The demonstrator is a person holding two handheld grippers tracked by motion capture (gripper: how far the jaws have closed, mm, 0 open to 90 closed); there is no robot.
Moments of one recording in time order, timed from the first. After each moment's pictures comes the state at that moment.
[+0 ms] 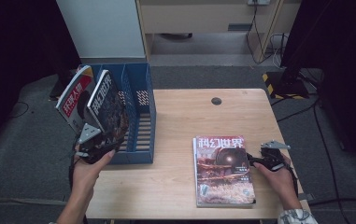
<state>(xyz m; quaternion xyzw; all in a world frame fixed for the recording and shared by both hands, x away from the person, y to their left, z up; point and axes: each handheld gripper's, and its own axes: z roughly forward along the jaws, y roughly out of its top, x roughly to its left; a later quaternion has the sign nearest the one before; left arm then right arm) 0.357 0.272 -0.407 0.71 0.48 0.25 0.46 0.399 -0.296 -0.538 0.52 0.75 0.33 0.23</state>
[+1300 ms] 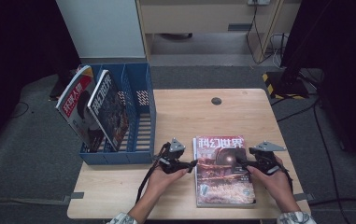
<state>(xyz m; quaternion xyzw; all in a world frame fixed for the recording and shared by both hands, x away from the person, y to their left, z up) 0.379 0.073 -0.501 0.82 0.38 0.09 0.42 0.381 -0.263 -0.515 0.46 0.77 0.40 0.19</state>
